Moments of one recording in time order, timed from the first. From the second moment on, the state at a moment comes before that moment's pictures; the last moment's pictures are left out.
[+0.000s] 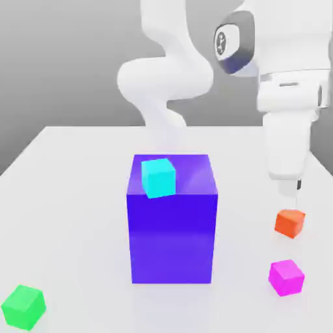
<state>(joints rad) 0.38 -0.05 0.04 -2.48 -0.06 2.64 -0.10</state>
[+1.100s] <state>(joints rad) 0.28 0.24 -0.07 -2.38 -0.12 2.55 -0.51</state>
